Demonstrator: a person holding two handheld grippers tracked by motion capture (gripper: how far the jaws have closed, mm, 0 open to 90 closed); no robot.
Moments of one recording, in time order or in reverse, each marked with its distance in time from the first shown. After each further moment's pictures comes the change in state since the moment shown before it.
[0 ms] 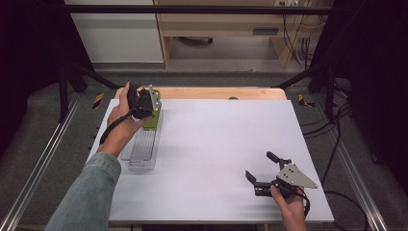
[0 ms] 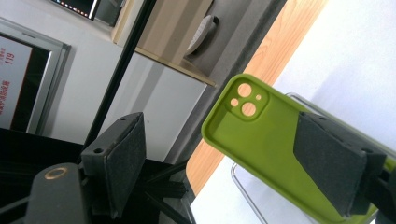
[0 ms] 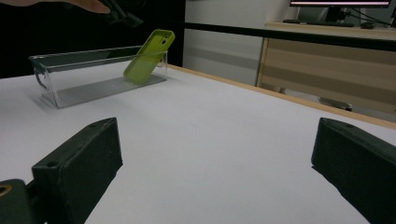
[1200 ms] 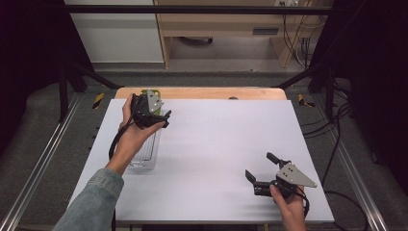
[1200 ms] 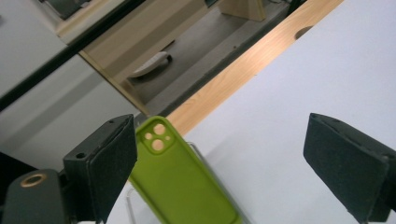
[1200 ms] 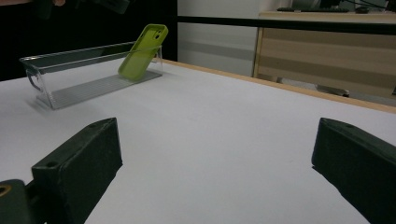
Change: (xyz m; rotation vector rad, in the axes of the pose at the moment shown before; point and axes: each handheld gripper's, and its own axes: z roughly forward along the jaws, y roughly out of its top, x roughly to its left) left arm -0.018 0.014 -0.043 -0.190 -0.223 -0.428; right arm 0.002 -0.001 0.001 0.030 -0.024 0.047
